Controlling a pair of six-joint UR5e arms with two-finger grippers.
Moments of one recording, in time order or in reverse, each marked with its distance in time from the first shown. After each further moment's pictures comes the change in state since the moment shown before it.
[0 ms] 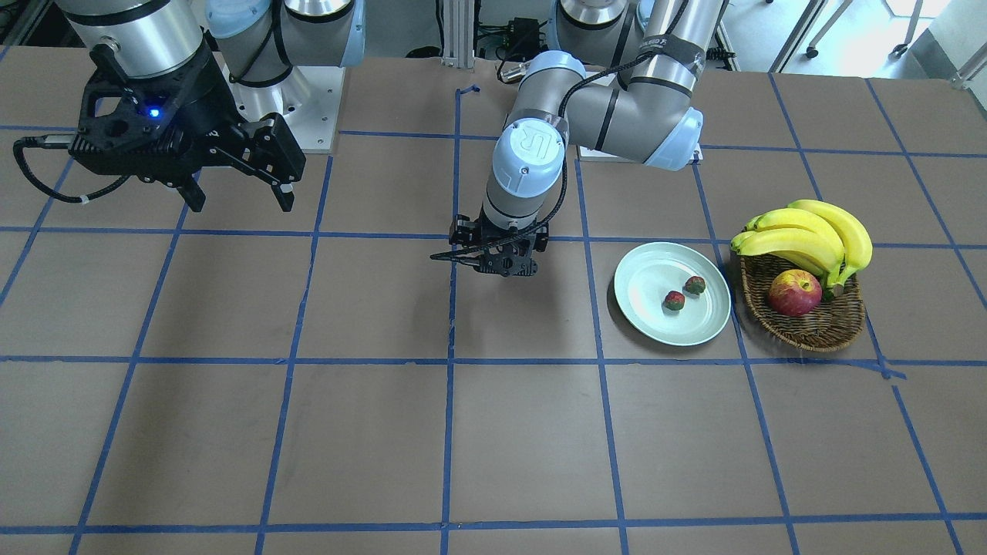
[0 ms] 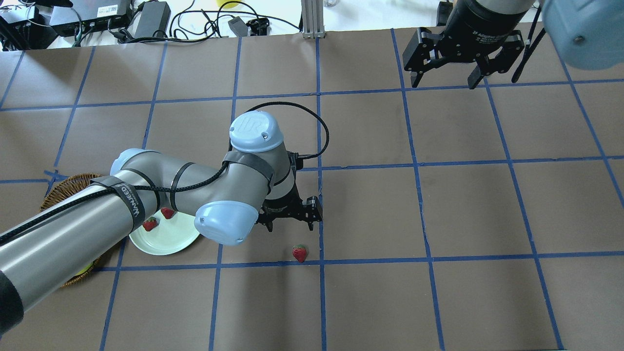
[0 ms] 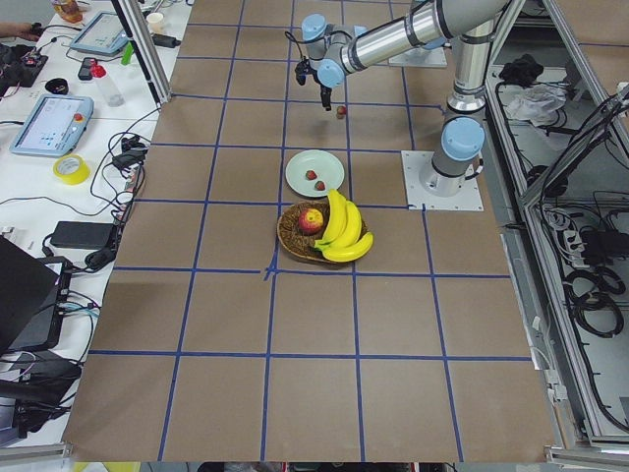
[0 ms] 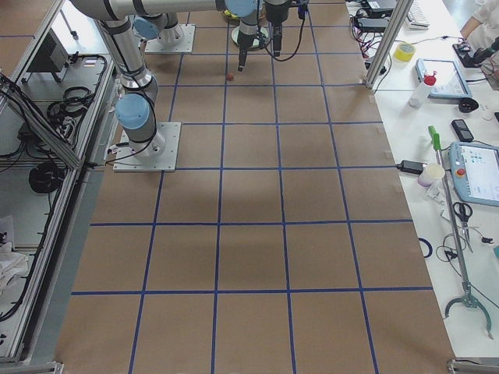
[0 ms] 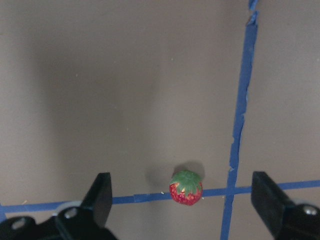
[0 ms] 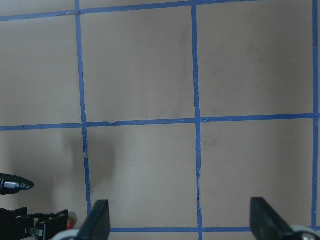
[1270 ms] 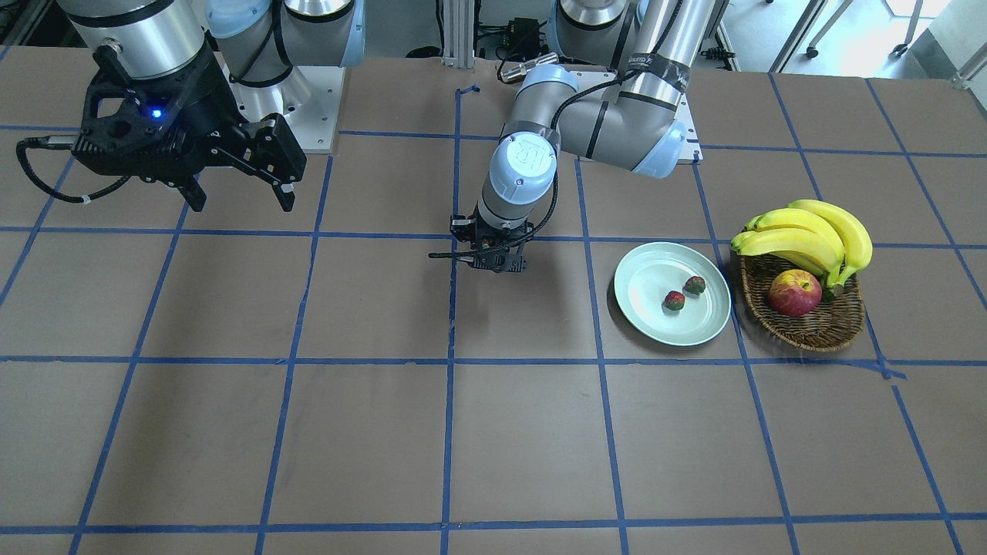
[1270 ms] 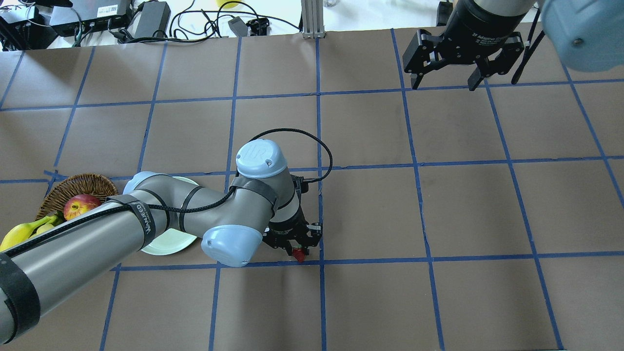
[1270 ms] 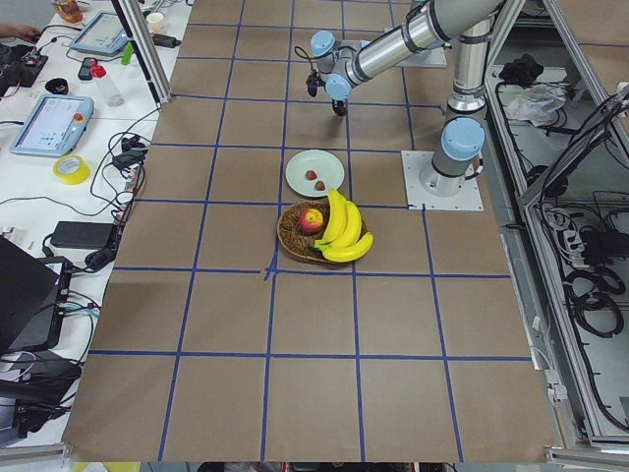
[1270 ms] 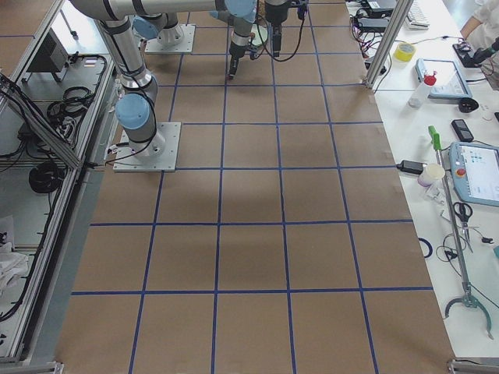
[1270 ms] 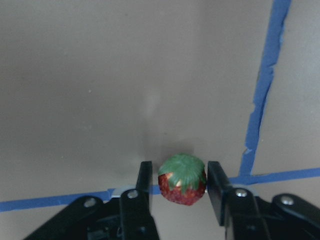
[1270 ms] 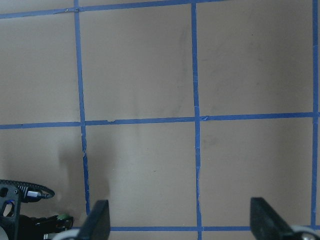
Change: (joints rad) left arm -0.015 -0.026 -0.050 0.046 -0.062 -0.004; right arm 0.001 -0.002 0.006 0.000 -0.003 -0.002
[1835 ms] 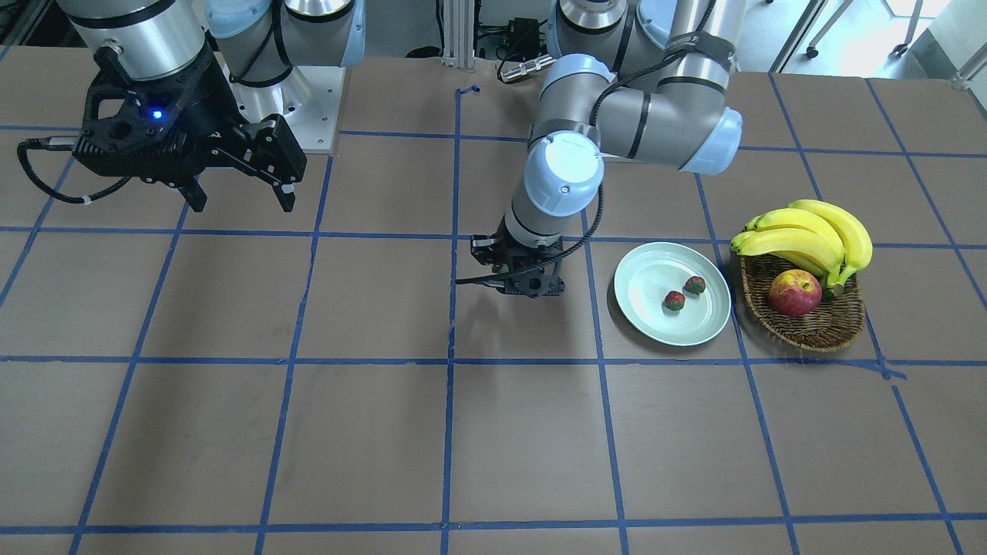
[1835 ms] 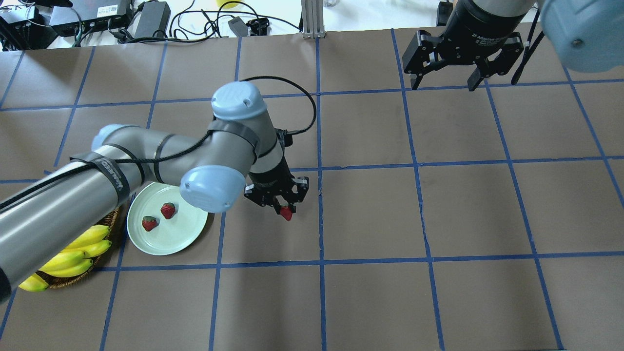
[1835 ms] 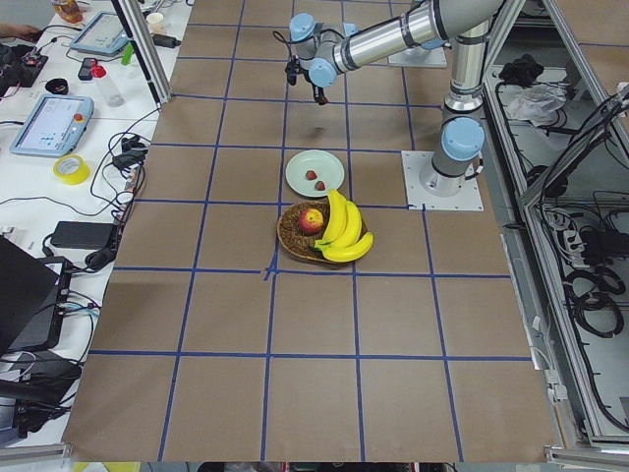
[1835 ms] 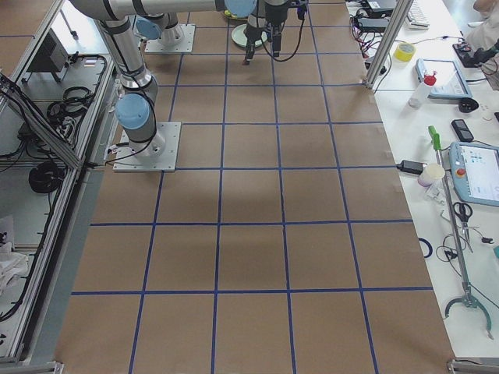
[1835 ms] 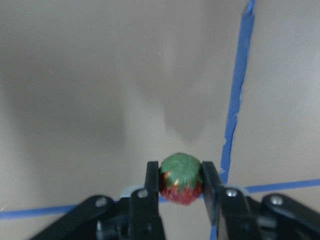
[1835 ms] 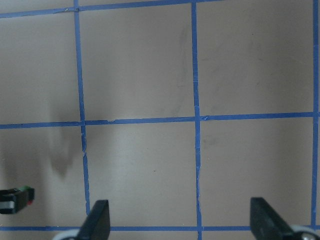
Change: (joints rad) left arm 0.137 0.025 0.224 -0.218 0.054 0.060; right arm 0.000 0.000 0.000 0.000 0.000 0.000
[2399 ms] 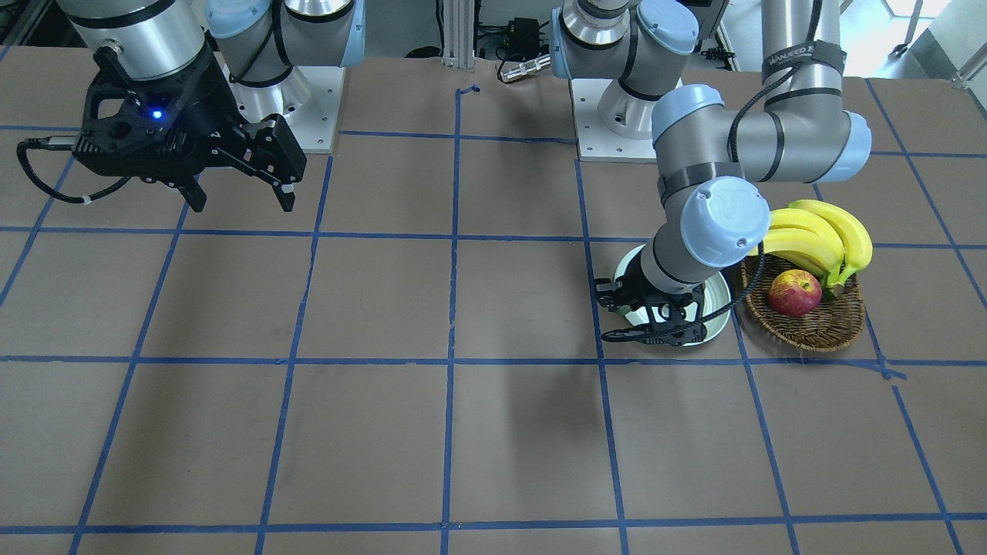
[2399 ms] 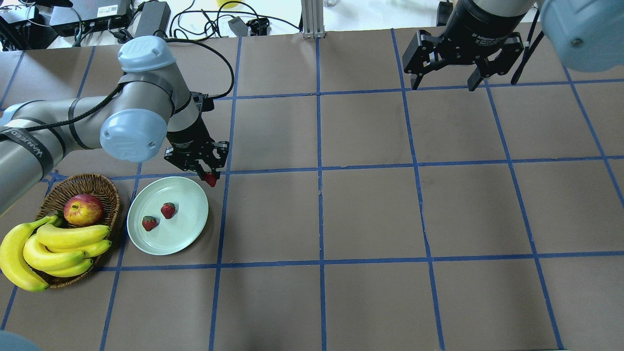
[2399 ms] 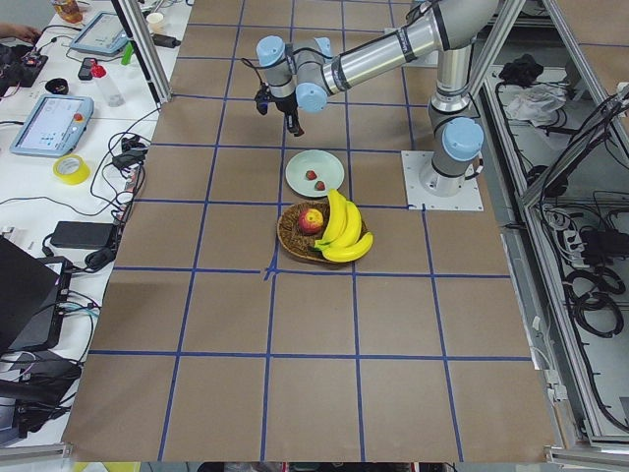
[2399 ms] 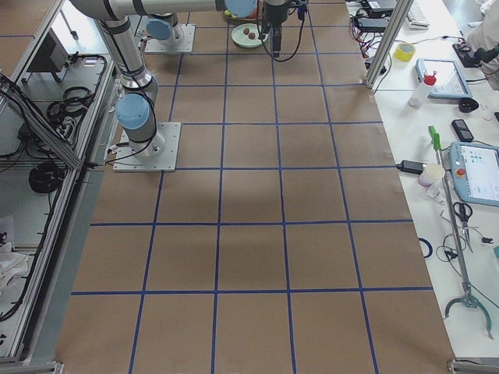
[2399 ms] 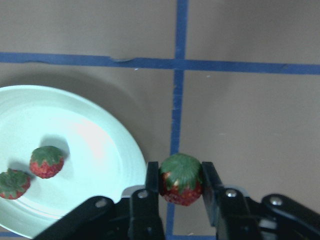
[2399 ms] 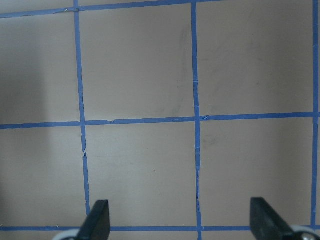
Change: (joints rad) left arm 0.276 -0.015 0.022 -0.052 0.129 0.237; right arm 0.000 0.000 0.000 0.000 0.000 0.000
